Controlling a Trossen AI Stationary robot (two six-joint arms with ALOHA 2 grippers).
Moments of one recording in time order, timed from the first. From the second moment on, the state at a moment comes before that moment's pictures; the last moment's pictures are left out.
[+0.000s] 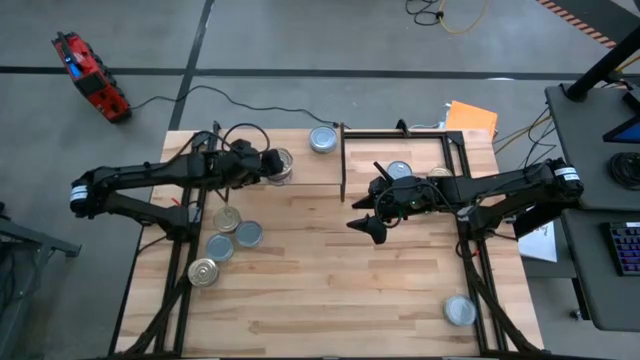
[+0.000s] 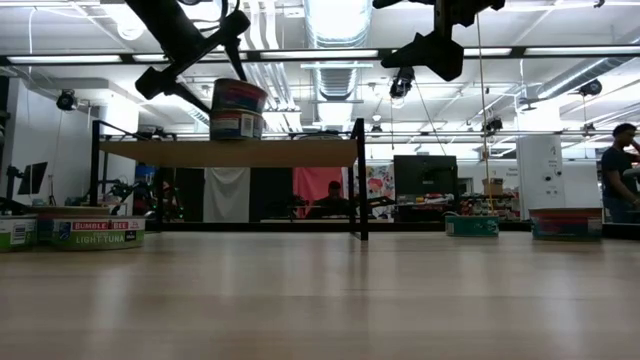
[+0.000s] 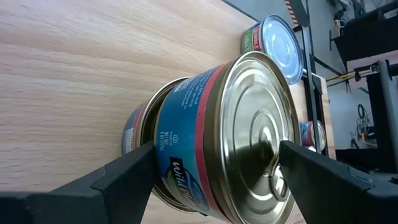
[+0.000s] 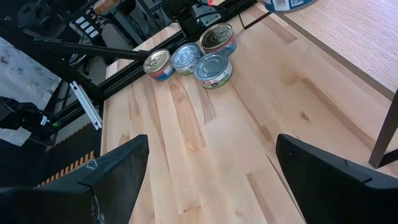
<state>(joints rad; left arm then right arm) 0.21 1.15 1.00 -0.64 -0.40 -1.38 0.07 1.25 0.95 -0.18 0.02 0.58</state>
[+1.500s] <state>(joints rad) 0.21 1.15 1.00 -0.60 -0.41 -1.34 0.07 1.25 0.95 -0.18 0.02 0.58</state>
